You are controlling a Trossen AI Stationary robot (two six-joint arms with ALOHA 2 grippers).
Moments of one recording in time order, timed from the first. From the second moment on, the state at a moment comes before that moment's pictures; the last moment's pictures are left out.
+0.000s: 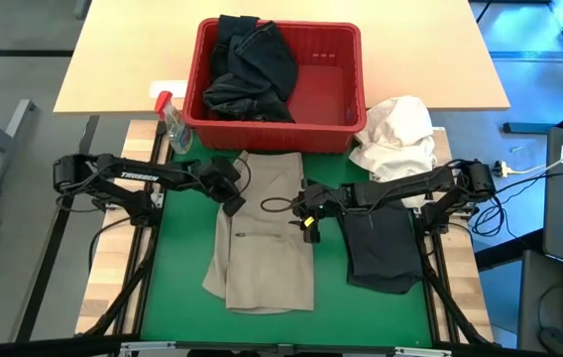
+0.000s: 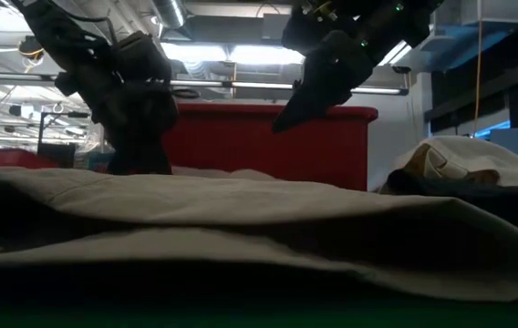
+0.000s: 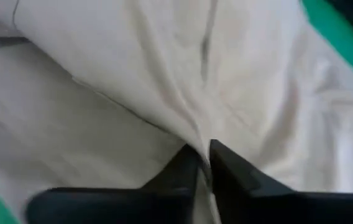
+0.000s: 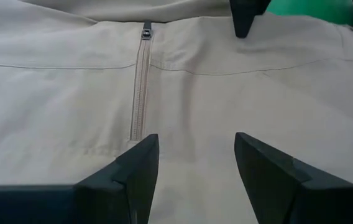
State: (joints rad) left arm 0.33 1.30 0.51 -0.07 0.23 -0.50; right arm -0.18 1.62 1.02 -0.13 0.04 -0.08
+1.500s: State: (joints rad) left arm 0.49 1.29 0.86 -1.08 -0.34 -0.28; right arm -0.18 1.62 1.02 -0.13 0.03 -0.07
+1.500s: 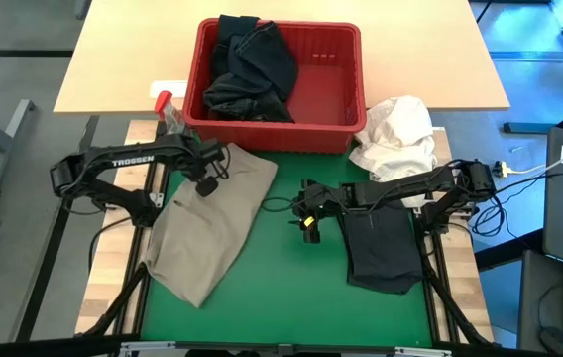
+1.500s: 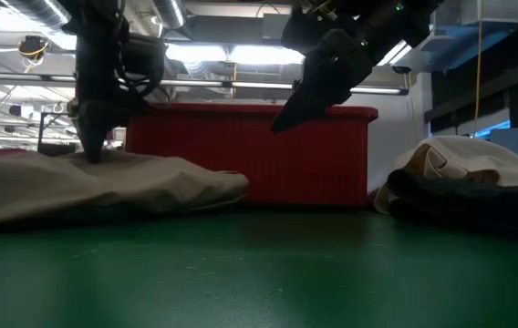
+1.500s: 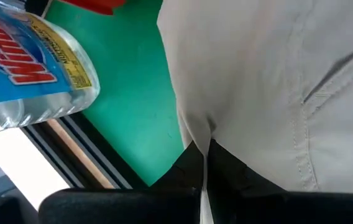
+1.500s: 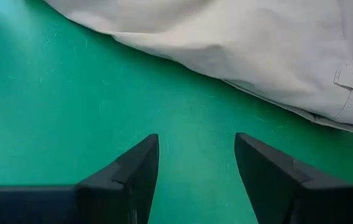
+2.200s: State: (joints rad) left arm 0.44 1.25 1.03 -1.22 -0.20 -0.20; right arm -0.18 1.62 1.02 -0.13 0.03 -0.07
